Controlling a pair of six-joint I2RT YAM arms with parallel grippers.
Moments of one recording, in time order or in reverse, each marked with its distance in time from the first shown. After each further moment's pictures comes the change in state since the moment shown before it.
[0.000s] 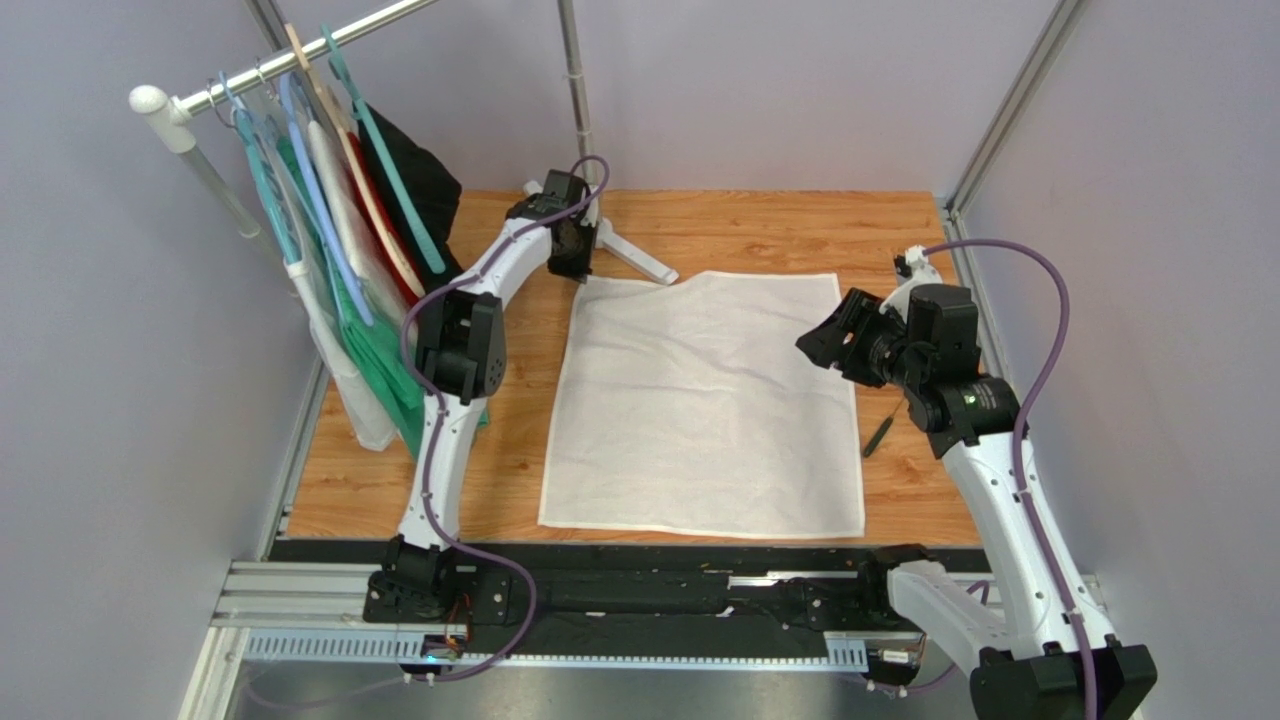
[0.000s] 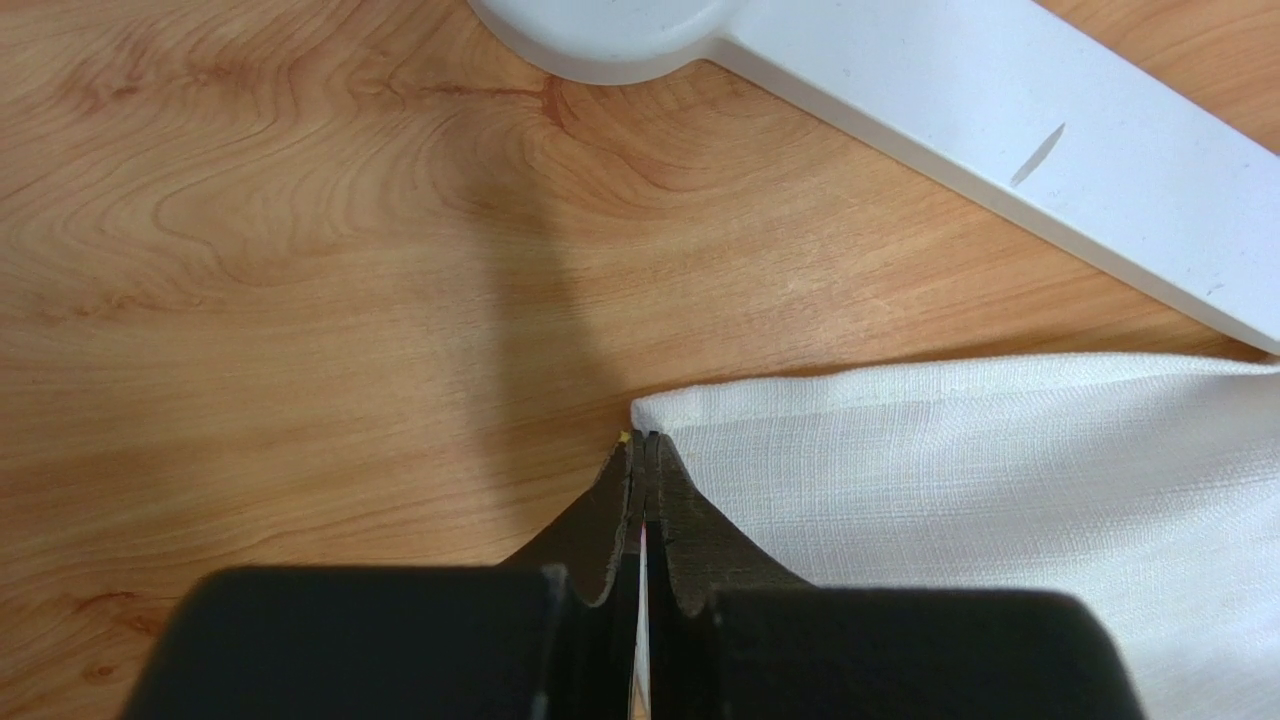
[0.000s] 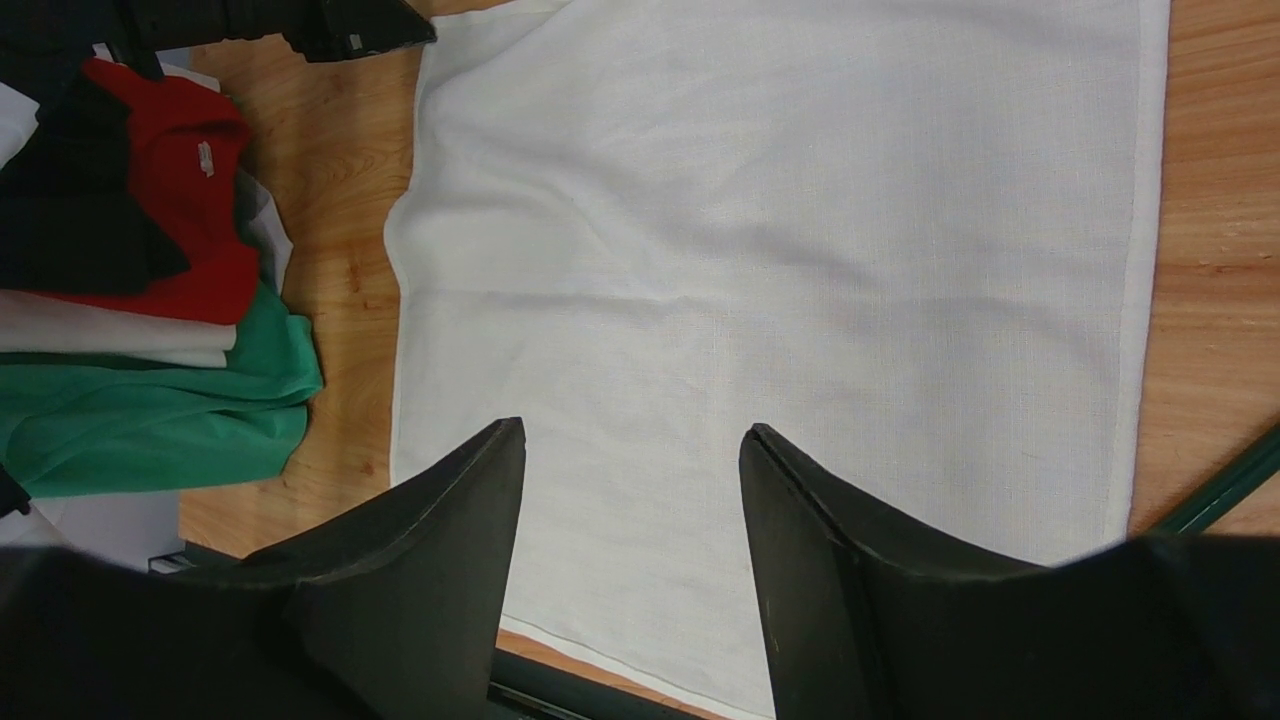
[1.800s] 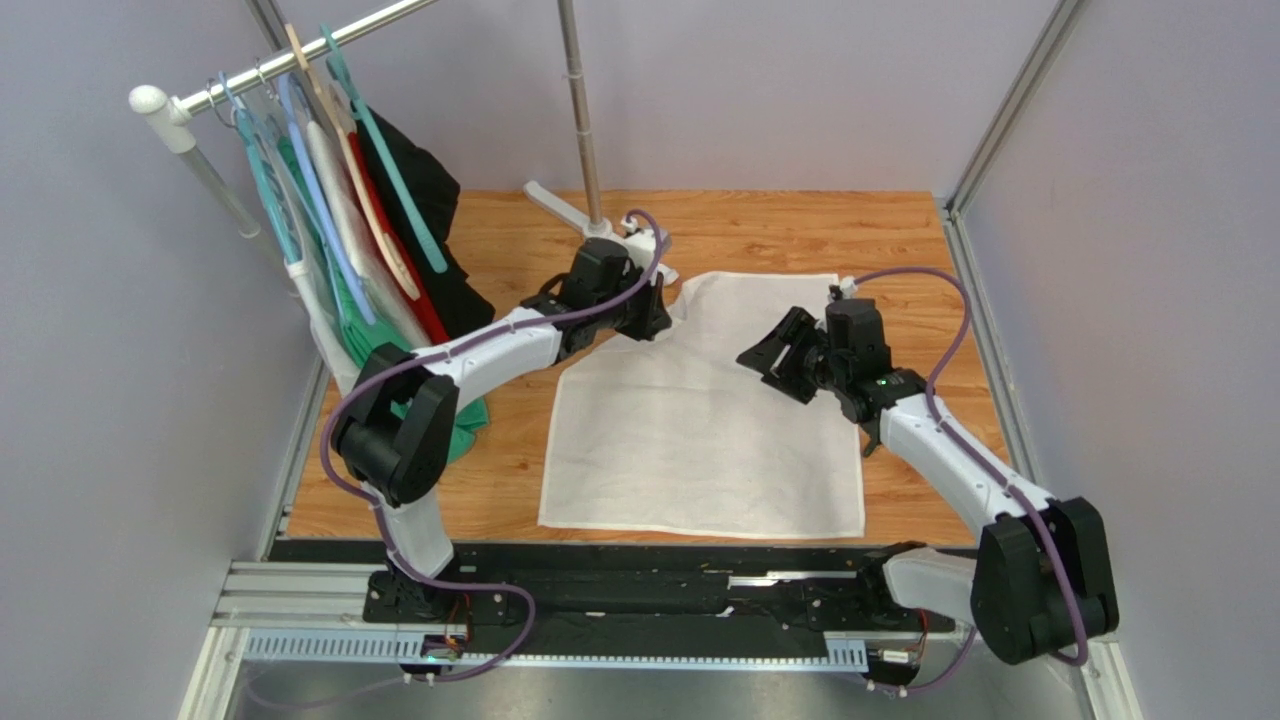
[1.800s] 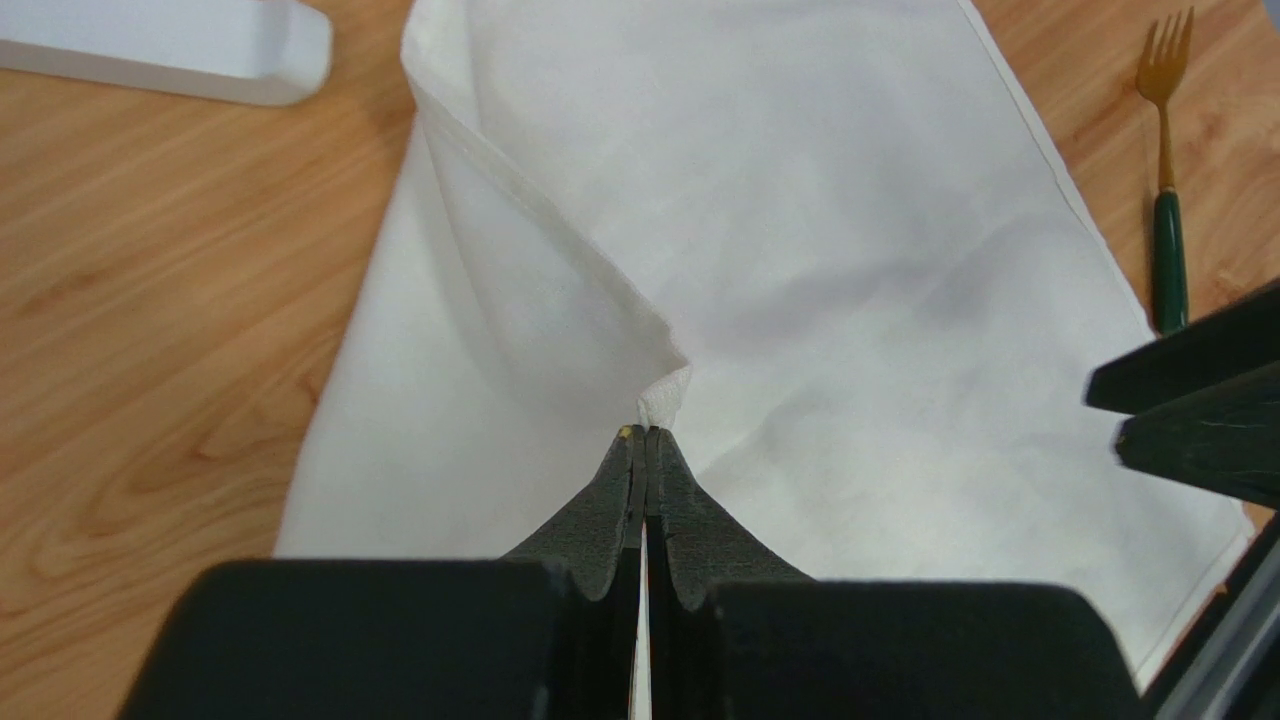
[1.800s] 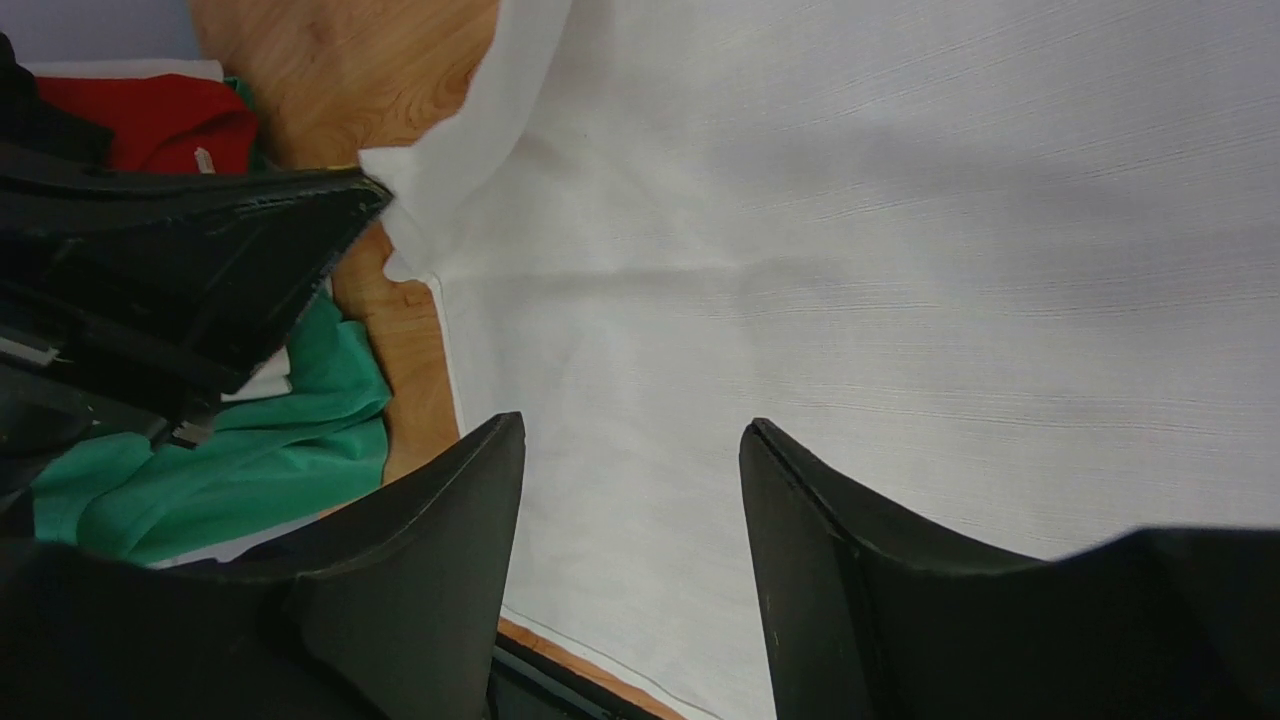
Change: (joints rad) left arm -0.301 -0.739 -0.988 0.697 0.167 -0.137; right arm 0.150 0.263 -0.244 0.411 0.007 0.336
